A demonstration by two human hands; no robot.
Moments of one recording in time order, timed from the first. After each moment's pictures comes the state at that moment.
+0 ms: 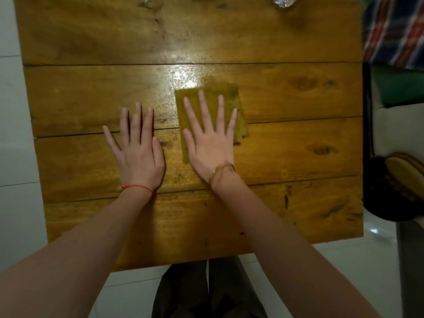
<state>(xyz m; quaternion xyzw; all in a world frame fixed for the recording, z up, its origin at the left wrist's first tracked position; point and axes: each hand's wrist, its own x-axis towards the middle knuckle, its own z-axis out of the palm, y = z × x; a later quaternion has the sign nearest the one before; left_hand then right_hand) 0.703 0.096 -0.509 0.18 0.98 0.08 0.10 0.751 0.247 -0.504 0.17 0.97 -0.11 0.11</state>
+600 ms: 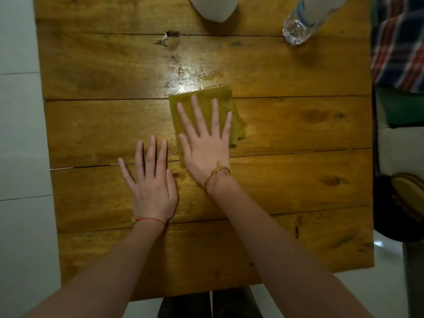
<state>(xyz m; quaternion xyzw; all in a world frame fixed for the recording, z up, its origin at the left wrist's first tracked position) 0.697 0.094 -0.505 0.19 0.97 0.06 0.12 0.679 0.244 -0.506 0.15 0.98 -0.11 0.11</state>
